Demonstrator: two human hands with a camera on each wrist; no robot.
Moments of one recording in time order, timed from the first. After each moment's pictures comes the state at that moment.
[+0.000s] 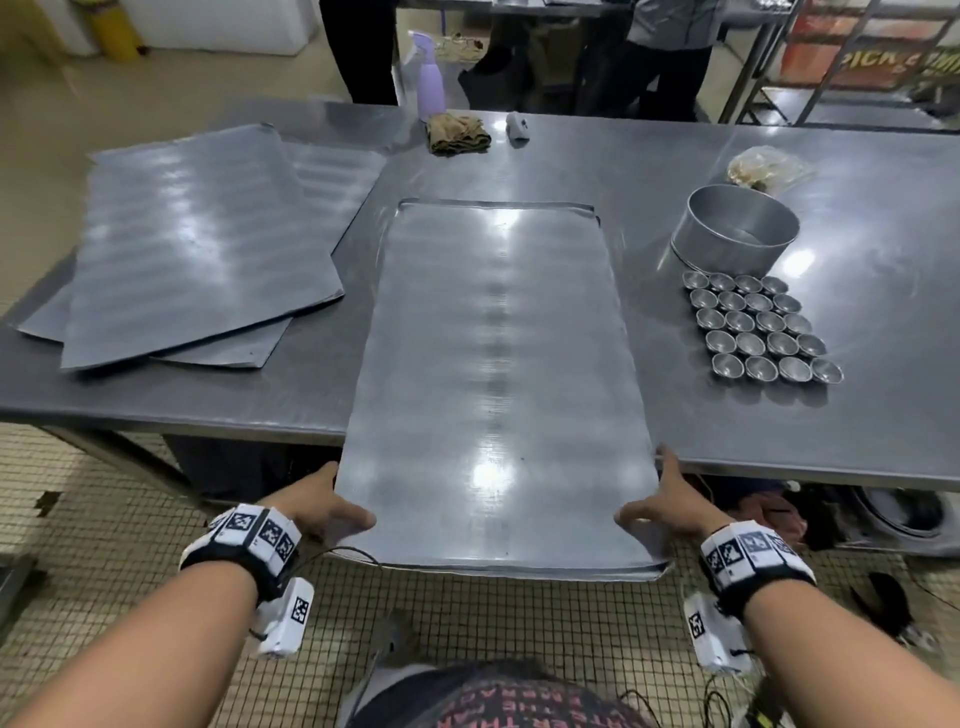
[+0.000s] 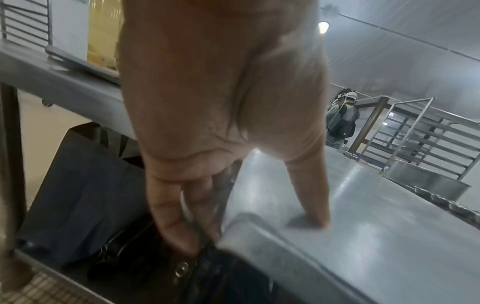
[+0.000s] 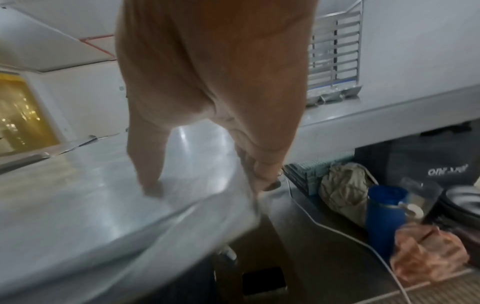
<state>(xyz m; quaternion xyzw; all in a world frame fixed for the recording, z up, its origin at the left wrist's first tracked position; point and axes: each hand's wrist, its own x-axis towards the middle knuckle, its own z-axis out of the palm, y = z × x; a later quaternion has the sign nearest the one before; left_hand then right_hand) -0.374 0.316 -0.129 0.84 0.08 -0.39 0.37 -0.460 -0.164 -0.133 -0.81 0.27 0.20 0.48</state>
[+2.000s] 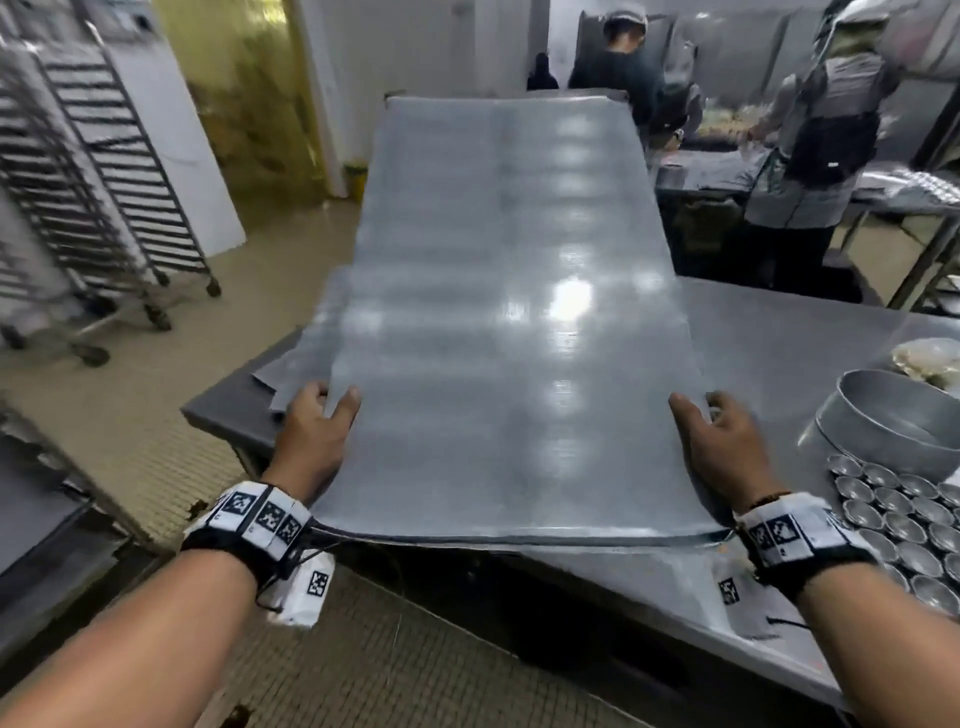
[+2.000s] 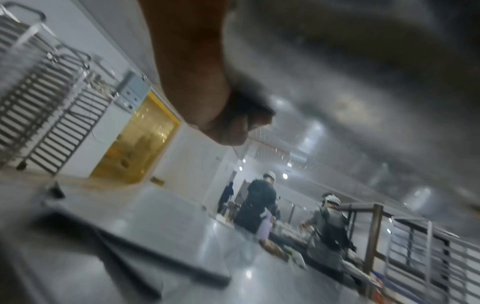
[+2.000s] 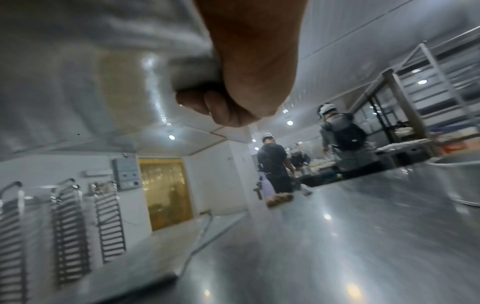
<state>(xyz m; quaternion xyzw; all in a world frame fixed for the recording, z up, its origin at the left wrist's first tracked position) -0.363 0.374 0.053 0.81 0.17 0.22 0.51 -0.302 -0.065 0.057 -0.85 0.05 -0.13 0.50</state>
